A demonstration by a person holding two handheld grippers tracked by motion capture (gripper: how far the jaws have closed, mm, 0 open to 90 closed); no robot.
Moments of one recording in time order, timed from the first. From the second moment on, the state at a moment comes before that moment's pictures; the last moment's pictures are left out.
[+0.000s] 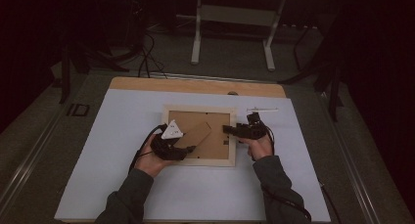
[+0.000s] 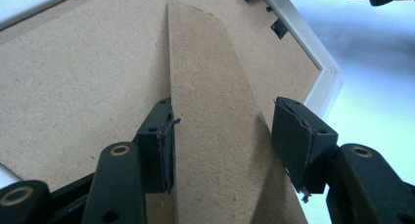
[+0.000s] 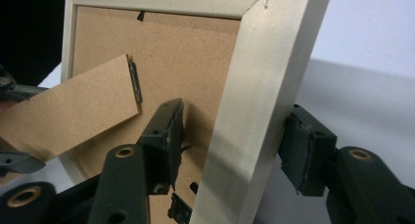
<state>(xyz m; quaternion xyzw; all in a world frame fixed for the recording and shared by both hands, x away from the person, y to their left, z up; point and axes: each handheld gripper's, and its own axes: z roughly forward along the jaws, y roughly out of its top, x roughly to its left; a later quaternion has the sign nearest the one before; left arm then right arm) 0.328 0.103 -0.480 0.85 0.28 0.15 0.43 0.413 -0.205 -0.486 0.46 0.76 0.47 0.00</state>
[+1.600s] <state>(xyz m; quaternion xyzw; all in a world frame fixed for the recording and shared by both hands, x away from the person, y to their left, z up) 0.338 0.104 -0.466 0.84 0.27 0.15 0.45 0.407 -0.209 -0.459 0.42 0.74 0.53 0.05</state>
